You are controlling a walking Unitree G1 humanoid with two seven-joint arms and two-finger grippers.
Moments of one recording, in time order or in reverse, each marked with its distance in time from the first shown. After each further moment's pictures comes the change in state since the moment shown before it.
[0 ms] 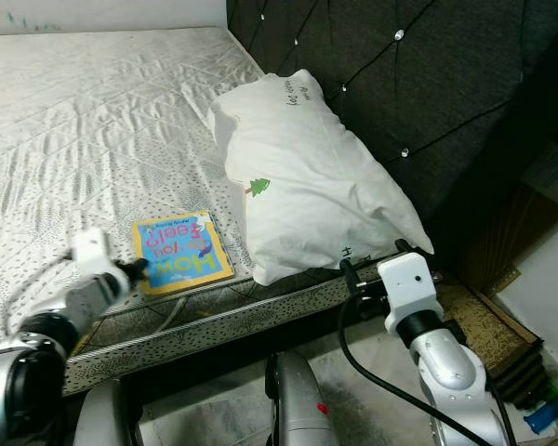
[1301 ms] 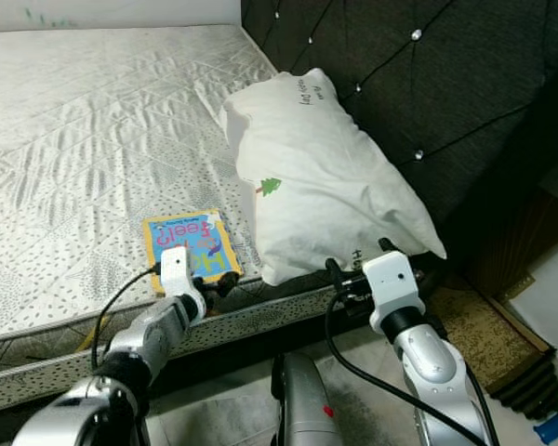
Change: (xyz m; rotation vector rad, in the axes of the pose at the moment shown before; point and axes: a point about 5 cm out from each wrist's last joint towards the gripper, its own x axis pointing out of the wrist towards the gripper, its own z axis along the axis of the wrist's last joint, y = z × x) left arm -0.012 -0.107 -0.083 0.041 0.055 -0.361; right arm 0.012 0.012 -0.002 0.021 -0.020 0.030
